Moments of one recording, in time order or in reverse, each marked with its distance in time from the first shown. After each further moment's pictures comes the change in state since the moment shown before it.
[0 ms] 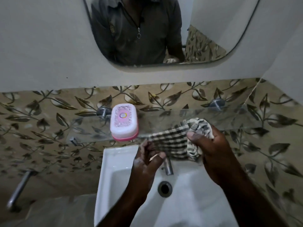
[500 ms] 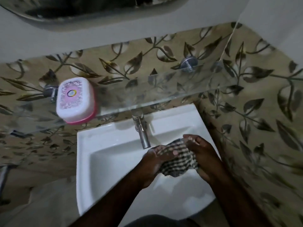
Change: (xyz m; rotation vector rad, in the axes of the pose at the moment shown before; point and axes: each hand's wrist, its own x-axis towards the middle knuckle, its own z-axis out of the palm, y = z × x) left_hand -0.006 -0.104 0.057 0.022 -0.329 -0.662; right_hand -0.061 0.111 -0.105 0.155 0.336 0.586
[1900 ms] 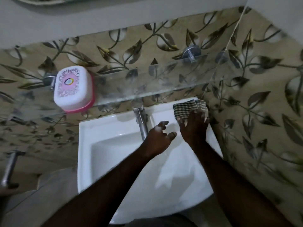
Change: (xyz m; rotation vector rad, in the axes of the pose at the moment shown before) left_hand 0.050 0.013 0.006 0.698 0.253 0.144; right_hand 0.118 0.033 -0.011 -1.476 0.409 -0.418
